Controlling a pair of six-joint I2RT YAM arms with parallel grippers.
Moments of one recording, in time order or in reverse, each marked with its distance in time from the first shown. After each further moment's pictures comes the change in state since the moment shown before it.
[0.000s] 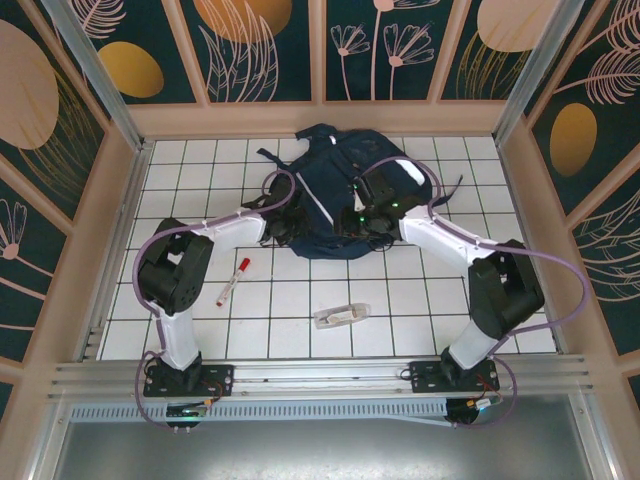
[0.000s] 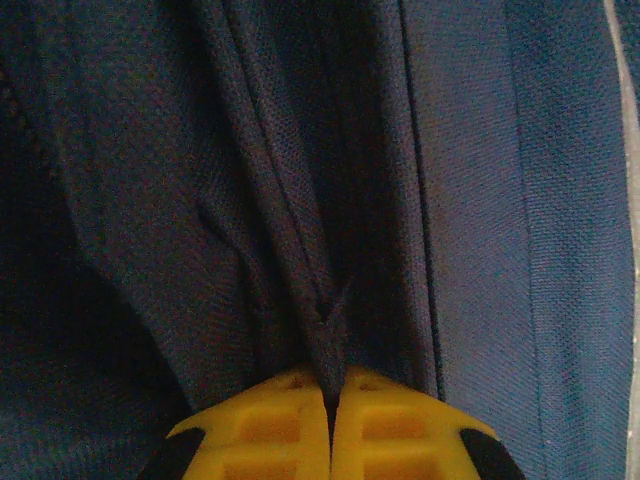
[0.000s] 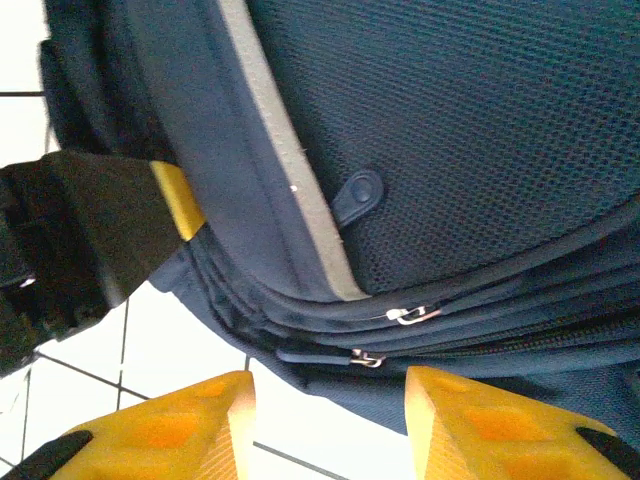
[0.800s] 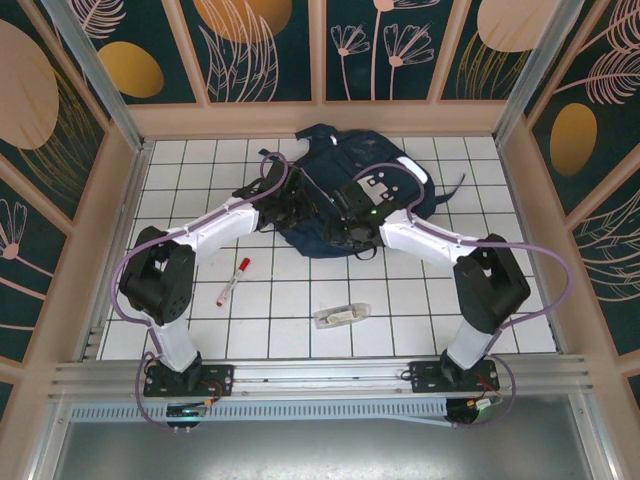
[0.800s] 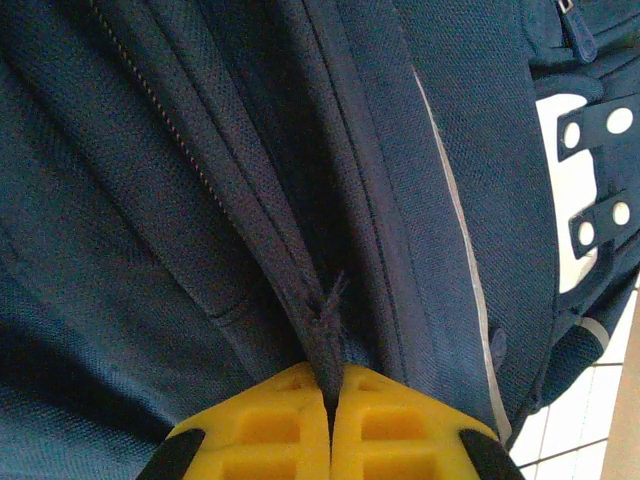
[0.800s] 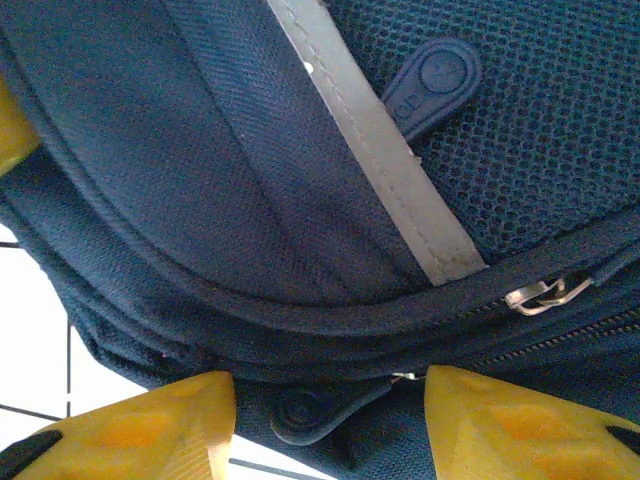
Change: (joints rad) left arm 0.000 -0.090 0.107 -0.082 0.098 -0.036; right arm 0.125 0.090 0.061 -0.072 0.223 0.140
